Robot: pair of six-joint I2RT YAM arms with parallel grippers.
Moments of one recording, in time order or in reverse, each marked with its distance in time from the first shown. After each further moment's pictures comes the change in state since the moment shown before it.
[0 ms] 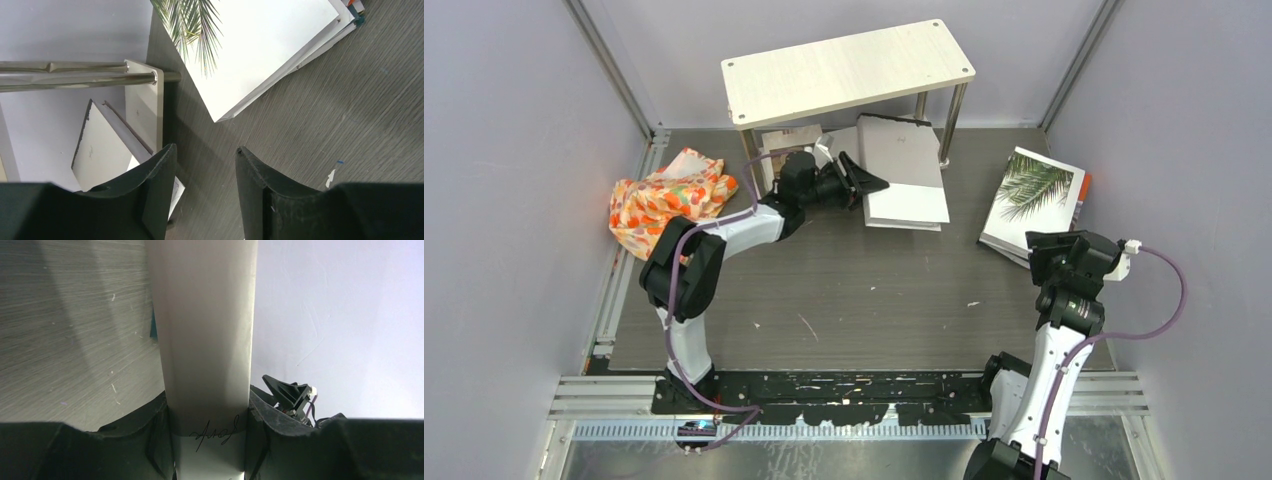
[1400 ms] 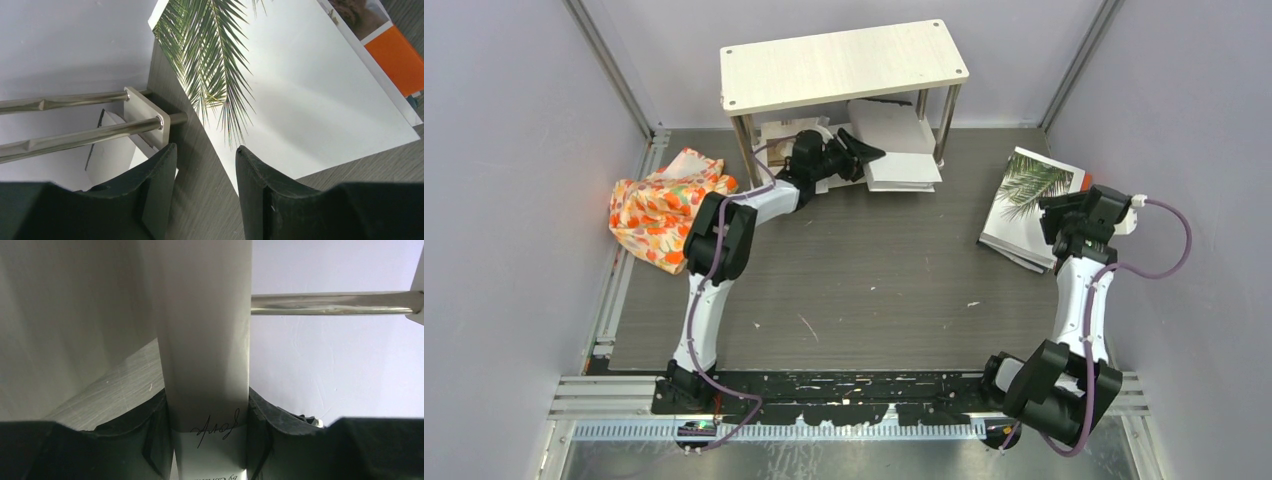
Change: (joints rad) left arm 0.095 0.388 0.428 -0.042 -0.062 -0.050; right arm 0.014 0.449 0.151 0.274 0.020 -0.023
